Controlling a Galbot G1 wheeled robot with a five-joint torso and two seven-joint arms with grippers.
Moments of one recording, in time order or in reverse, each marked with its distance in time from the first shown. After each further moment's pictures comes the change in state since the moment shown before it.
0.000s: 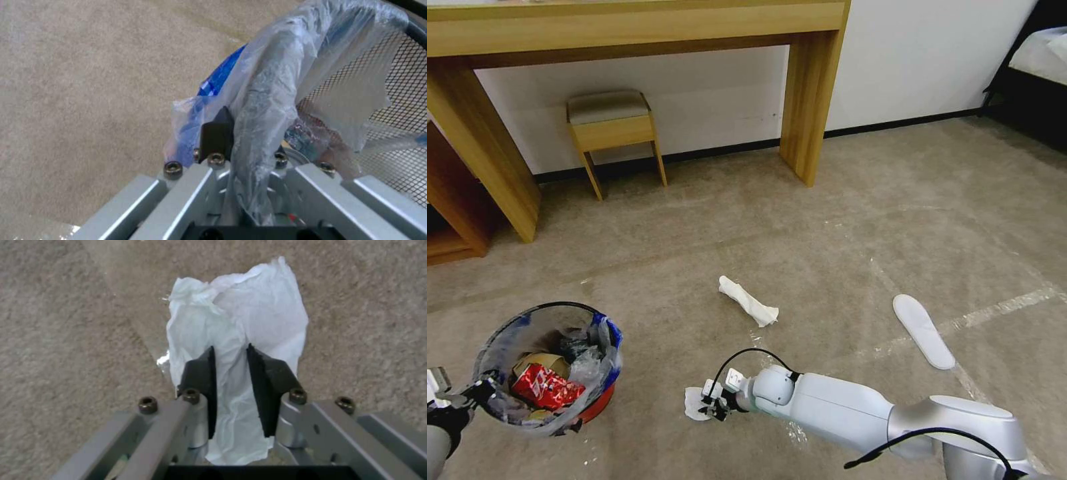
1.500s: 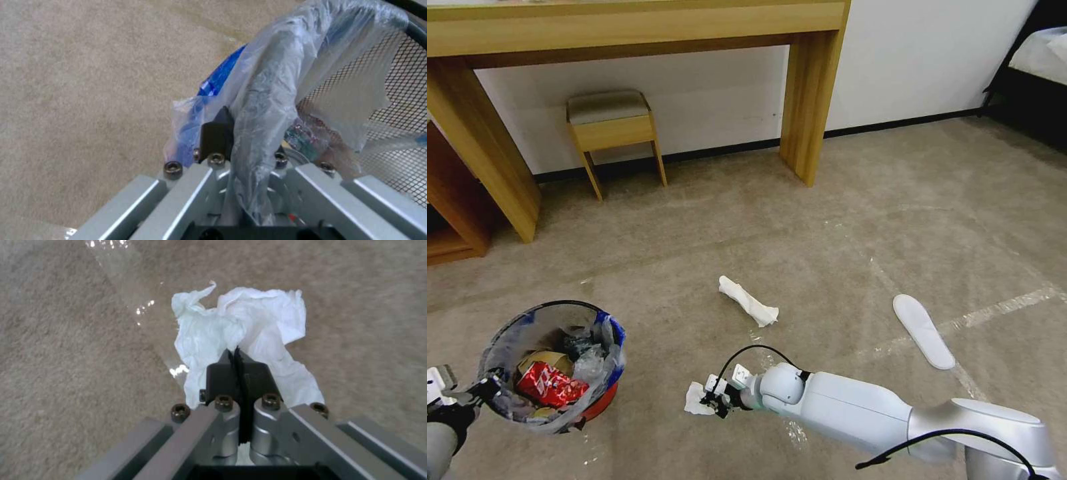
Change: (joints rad) left arm -0.011 0.001 0.018 0.003 0.008 -0.004 0.000; right arm -0.009 -0.127 0.051 0.197 0.039 -0.011 0.024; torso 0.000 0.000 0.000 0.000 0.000
